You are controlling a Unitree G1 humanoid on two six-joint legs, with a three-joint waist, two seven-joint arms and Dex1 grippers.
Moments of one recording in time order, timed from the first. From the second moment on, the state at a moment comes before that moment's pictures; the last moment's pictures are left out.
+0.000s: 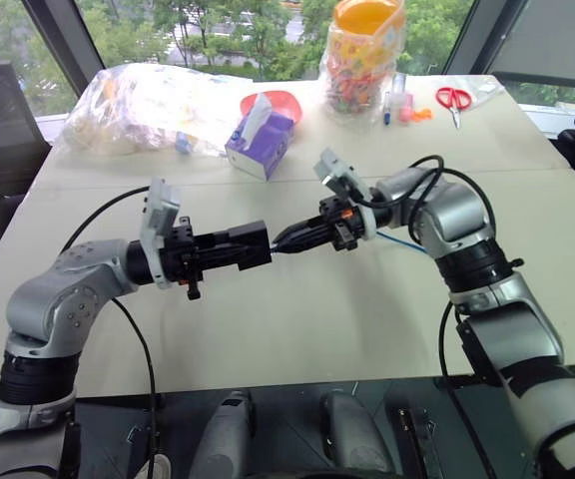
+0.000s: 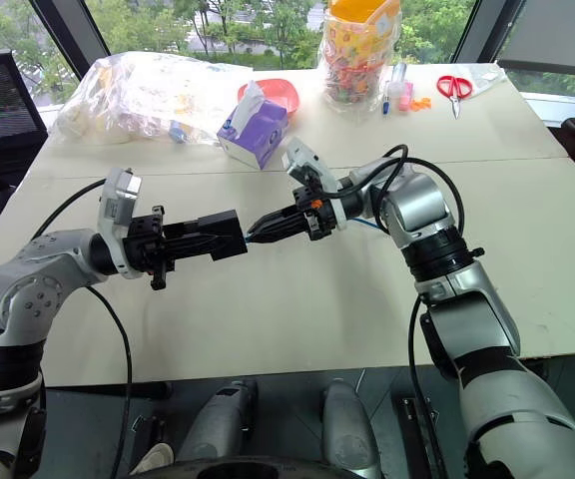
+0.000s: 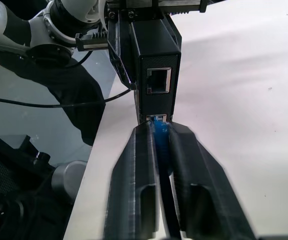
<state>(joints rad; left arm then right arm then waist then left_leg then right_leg) -0.37 0.67 0.13 -0.28 -0.82 0.73 -1.02 -0.96 -0.50 0.30 0.29 0.39 0.69 1.46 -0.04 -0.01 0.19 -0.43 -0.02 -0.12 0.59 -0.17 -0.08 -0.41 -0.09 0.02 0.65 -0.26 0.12</state>
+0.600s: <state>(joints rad) -0.39 0.66 0.13 -0.28 -0.82 0.73 -1.04 -0.96 -0.48 0.26 0.24 0.45 0.82 1.43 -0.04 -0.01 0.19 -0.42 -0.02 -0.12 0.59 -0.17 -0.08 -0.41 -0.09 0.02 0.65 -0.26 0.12</state>
